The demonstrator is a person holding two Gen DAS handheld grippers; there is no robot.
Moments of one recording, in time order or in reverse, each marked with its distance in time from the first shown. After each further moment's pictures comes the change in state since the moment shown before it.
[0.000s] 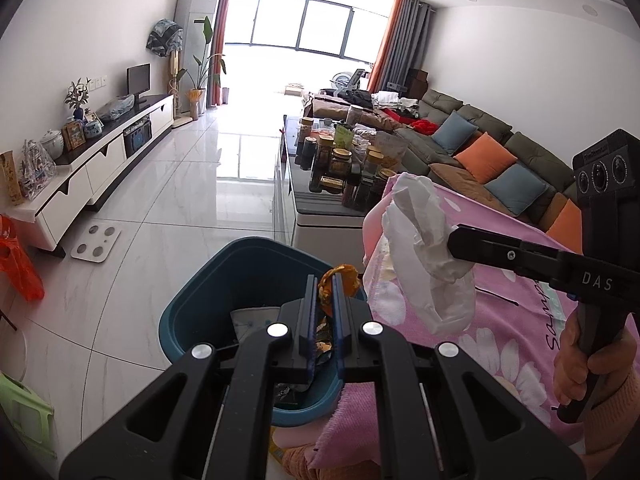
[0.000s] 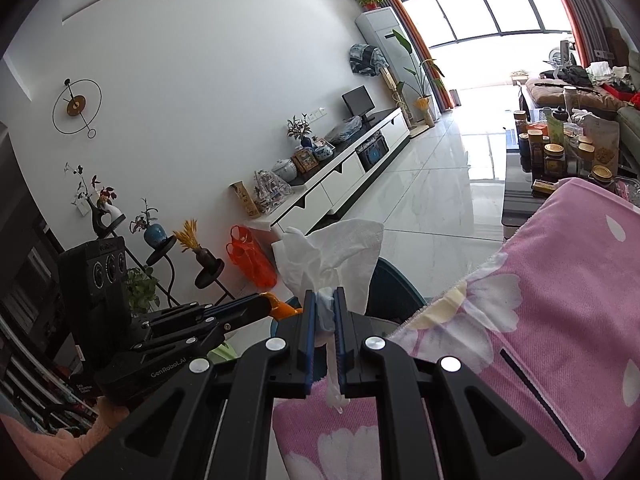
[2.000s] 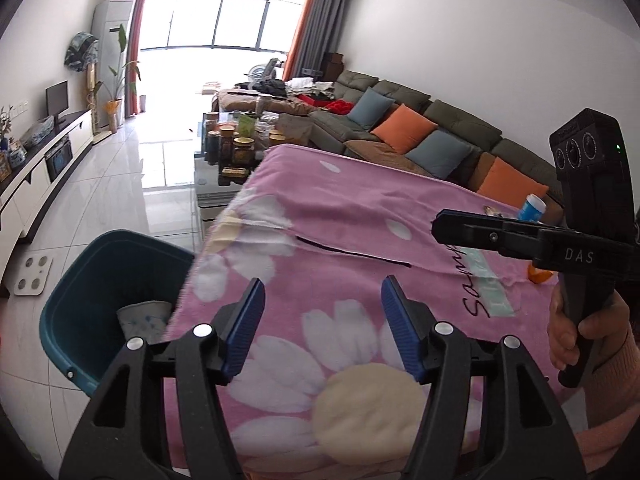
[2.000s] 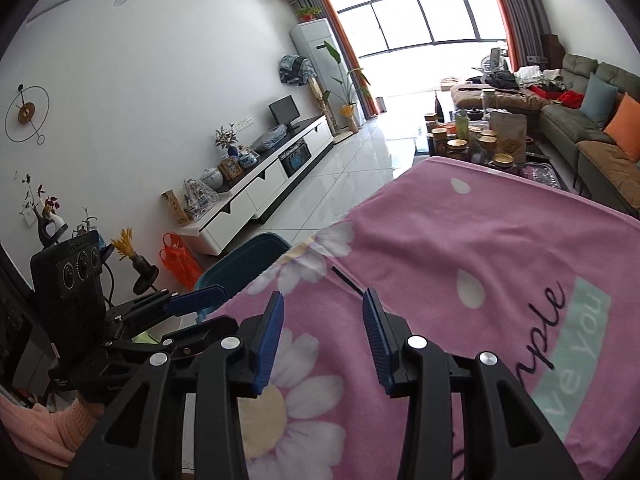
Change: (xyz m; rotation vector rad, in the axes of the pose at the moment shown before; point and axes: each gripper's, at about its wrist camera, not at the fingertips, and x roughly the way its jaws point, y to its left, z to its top) left arm 0.054 -0.139 -0.028 0.186 0.043 -0.303; right arm -0.131 -0.056 -0.057 0.067 -0.051 -0.307
